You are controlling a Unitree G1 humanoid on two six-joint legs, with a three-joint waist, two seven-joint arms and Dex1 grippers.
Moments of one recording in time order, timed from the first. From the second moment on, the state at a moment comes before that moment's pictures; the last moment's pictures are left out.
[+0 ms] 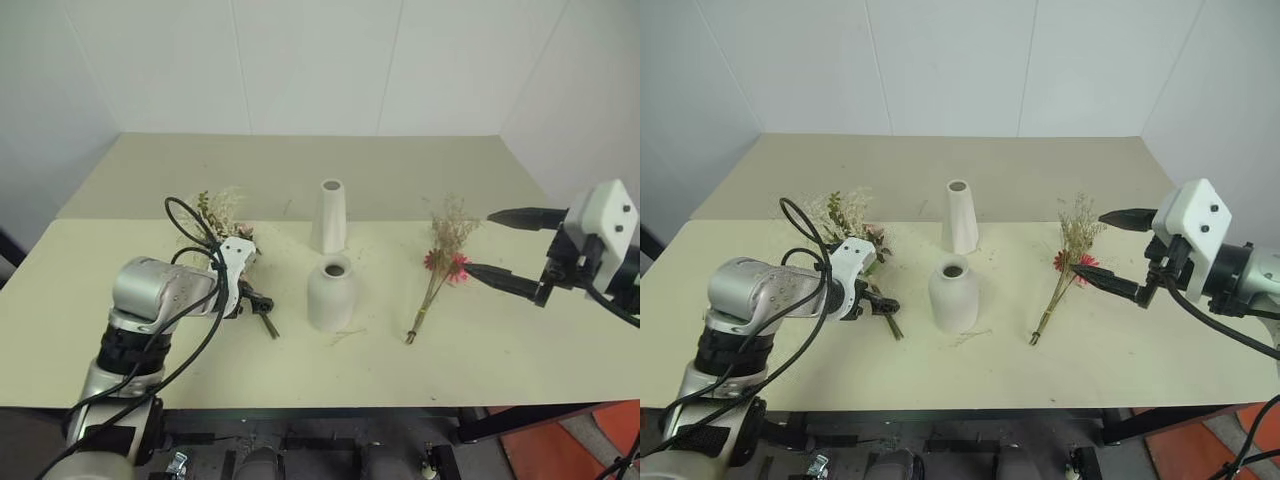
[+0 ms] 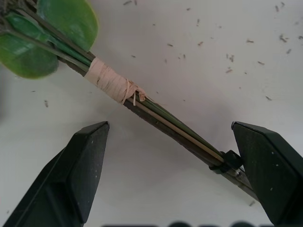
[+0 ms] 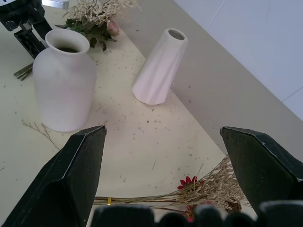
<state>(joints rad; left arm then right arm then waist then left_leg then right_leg) -0.71 0.52 -0.04 -0.15 -0.48 1.61 -0.19 -0.23 -1.03 -0.41 -0.41 0.55 0.51 0.99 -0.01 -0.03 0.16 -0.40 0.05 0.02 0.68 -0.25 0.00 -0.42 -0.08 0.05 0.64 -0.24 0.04</state>
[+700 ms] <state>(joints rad) -0.73 0.54 -0.02 -0.08 -0.36 1.59 -0.19 -0.21 -1.01 -0.41 -0.43 0.57 0.51 0.98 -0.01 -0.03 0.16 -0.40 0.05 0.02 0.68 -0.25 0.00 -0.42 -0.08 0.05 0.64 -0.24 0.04</state>
